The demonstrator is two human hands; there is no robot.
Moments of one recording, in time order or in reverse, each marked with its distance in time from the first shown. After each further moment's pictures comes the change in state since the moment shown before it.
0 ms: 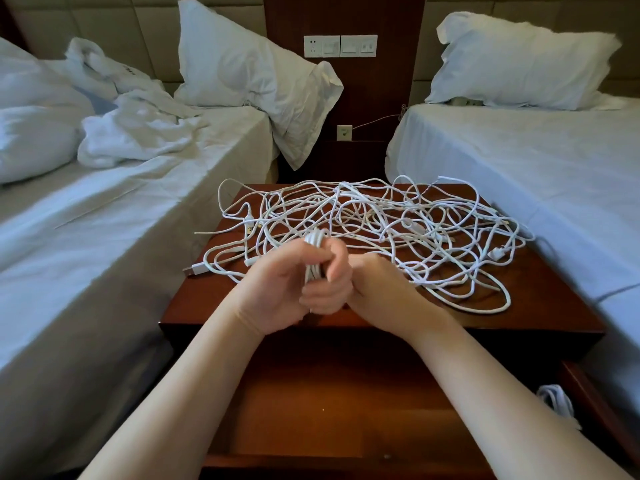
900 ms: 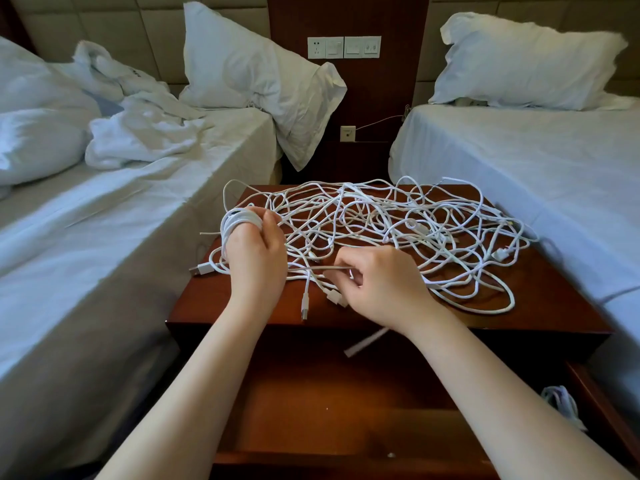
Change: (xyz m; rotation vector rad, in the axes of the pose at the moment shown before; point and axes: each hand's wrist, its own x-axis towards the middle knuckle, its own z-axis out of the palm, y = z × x) left_hand -0.001 -0.004 -0.032 1.296 1.377 0.355; right_hand 0.004 -0.009 -0.003 -0.261 0.147 0.056
